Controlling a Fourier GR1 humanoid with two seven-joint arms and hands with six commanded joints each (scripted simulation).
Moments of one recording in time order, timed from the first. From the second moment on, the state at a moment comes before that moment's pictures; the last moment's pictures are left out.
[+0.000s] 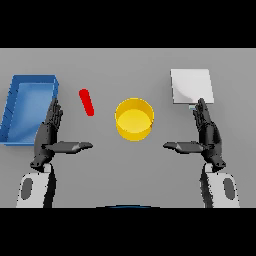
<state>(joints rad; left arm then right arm) 0.00 0.00 0.00 -1.57 0.00 0.00 0.00 0.00 0.00 0.00 -1.57 0.00 0.00 0.00</state>
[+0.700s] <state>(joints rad) 0.08 0.04 -0.11 -1.71 -0.12 -0.01 0.04 0.04 -0.07 0.09 -1.65 0.17 -0.02 -0.04</state>
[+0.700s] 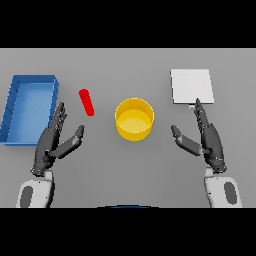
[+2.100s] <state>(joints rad) -0.49 0.01 0.05 -0.95 -0.18 0.10 -0.15 0.02 -0.08 0.06 -1.62 0.14 0.01 -0.05</state>
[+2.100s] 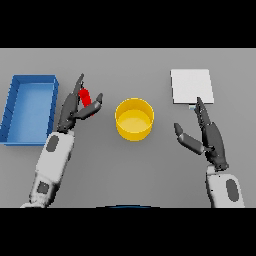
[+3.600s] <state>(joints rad) -0.58 0.06 -0.05 -1.09 -0.33 0.13 -0.04 0.03 -0.07 0.09 -1.63 0.16 0.01 -0.08</state>
